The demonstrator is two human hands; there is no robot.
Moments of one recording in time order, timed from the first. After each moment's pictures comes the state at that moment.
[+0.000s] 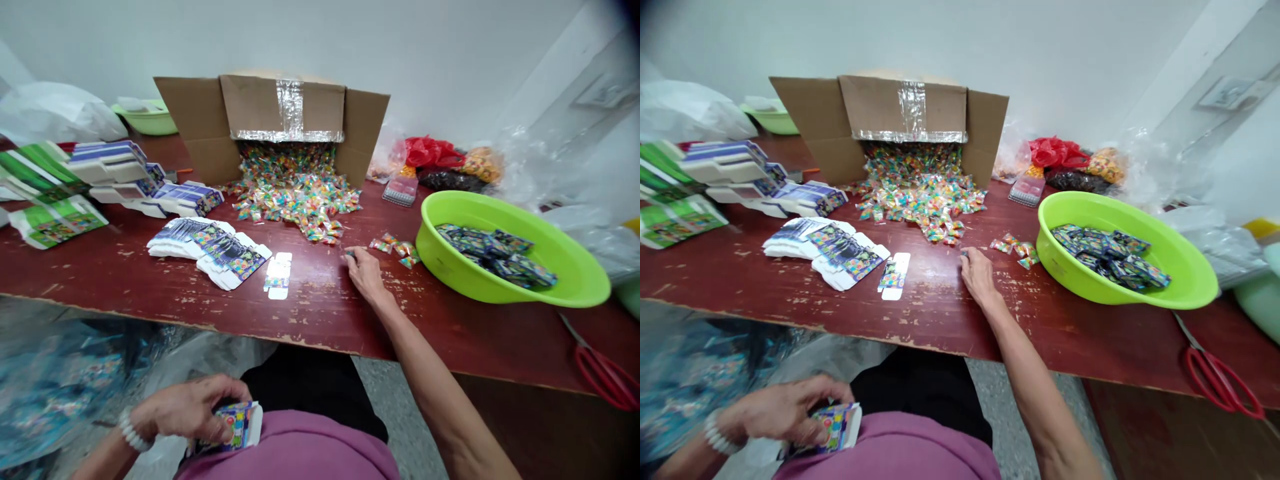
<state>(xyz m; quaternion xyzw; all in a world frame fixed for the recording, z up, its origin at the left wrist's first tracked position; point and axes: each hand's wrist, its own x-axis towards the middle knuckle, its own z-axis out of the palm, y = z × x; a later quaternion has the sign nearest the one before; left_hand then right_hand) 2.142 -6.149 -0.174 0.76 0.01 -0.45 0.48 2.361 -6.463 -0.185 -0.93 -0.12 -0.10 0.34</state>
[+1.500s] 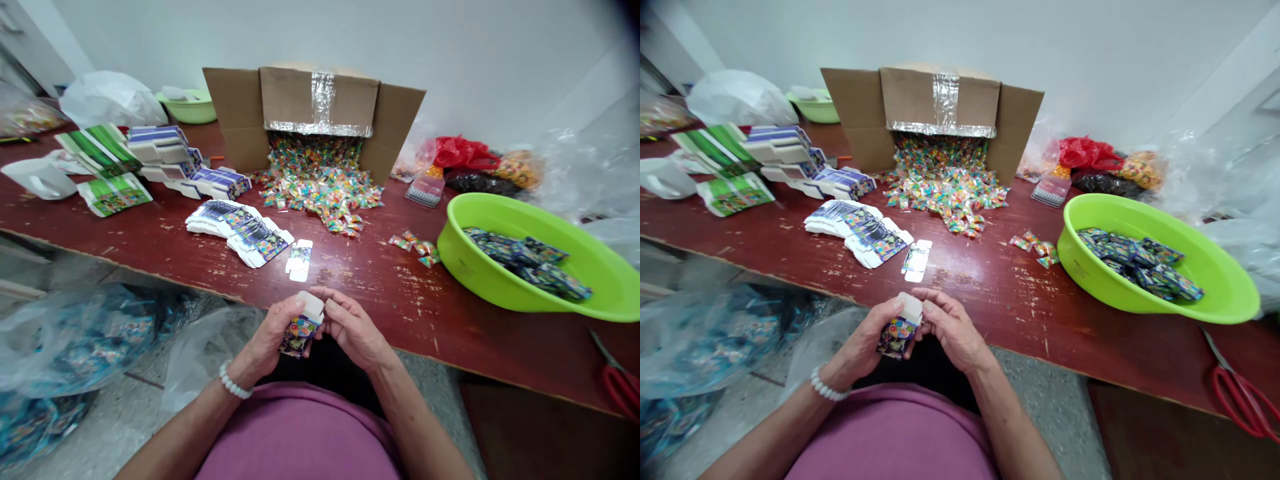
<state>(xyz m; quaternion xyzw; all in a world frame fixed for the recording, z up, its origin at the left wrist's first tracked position) 2.163 -6.260 -0.157 0.57 0.06 -0.11 0.81 2.215 -6.411 -0.169 -0.46 -0.13 0.33 0.82</state>
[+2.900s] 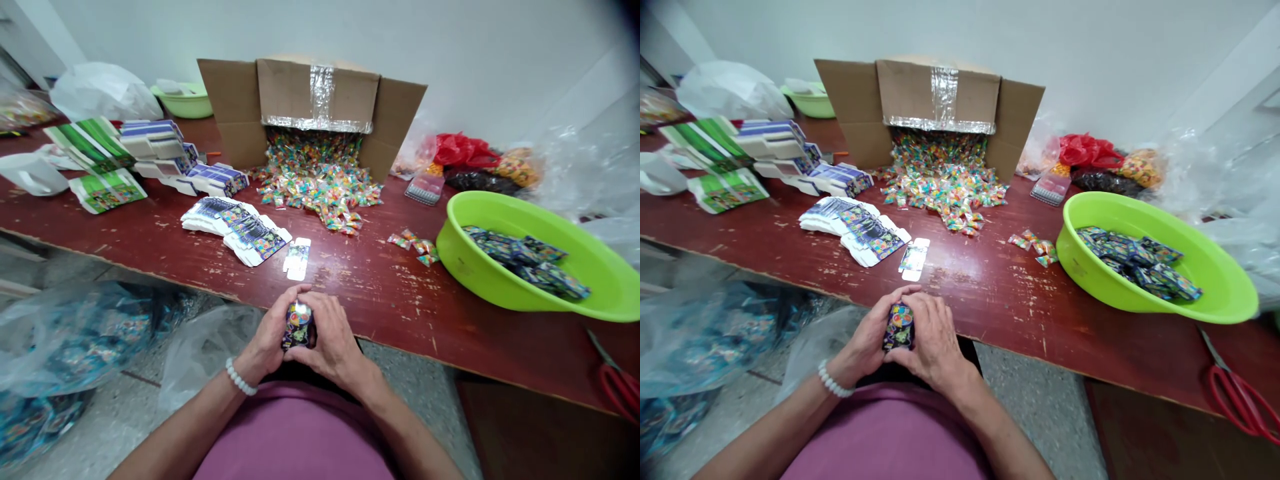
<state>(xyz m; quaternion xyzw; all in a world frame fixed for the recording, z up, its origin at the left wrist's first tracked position) 2.178 -6.268 -0.167 0.47 0.20 -0.04 0.86 2.198 -6.404 -0.183 -0.82 -0.39 -0.06 0.41</state>
